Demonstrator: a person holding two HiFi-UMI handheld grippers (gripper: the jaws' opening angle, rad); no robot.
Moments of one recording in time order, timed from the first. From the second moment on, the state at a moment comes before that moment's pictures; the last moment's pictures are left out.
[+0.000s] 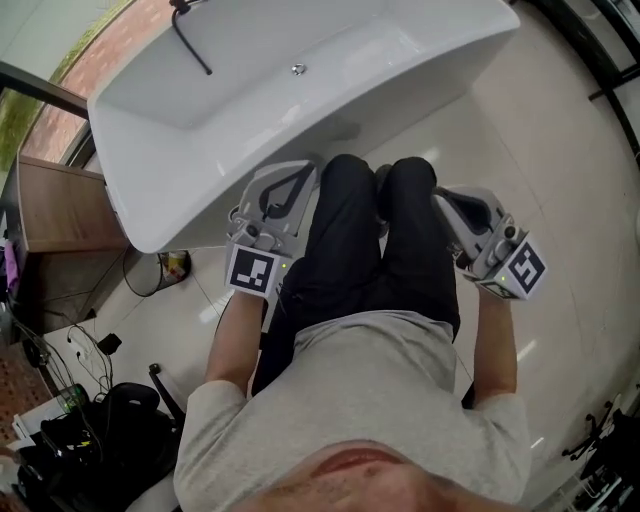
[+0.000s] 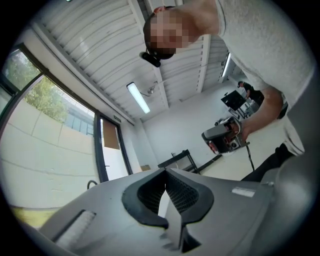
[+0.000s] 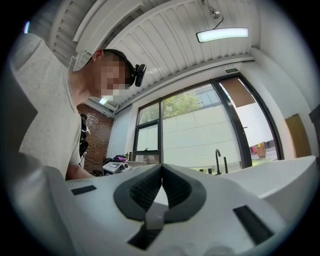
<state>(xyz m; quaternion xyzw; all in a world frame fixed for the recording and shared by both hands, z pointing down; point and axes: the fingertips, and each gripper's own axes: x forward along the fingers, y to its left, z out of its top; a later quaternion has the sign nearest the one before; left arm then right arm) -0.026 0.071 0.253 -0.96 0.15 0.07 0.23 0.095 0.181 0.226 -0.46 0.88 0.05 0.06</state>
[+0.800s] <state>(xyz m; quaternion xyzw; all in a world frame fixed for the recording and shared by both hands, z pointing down) -0.037 0.117 0.251 -0.96 0.12 0.09 0.24 0.027 0.216 0.217 -0.41 0.90 0.10 0.03</state>
